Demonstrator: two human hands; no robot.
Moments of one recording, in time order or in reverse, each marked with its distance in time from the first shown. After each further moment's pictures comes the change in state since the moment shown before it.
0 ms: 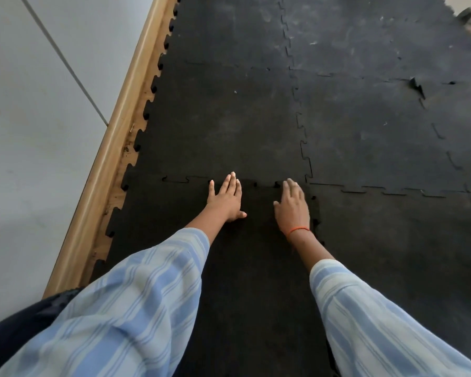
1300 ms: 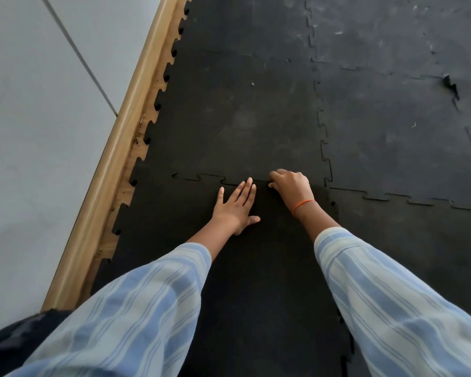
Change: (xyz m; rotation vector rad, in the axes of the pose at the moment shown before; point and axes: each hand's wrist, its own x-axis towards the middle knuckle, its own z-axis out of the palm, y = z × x) left_hand 0.006 -0.014 0.024 -0.077 0.008 0.041; right_hand 0.079 -0.026 -0.001 -0.210 -0.073 -0.395
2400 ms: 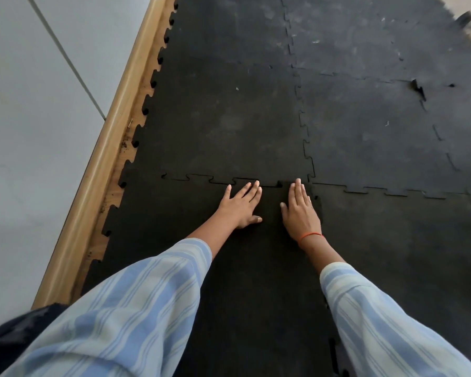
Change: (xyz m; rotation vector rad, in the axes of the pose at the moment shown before) left_hand 0.002 0.028 -0.009 0.072 0.013 0.147; right_hand -0.089 0.017 0.034 0.079 -0.053 0.312
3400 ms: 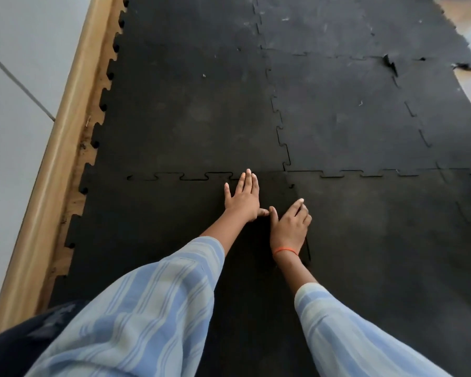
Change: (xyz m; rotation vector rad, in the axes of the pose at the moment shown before) left_hand 0.038 0.064 0.000 -0.205 0.011 -0.104; right_hand -0.049 -0.008 0.013 0.283 0.186 0.574
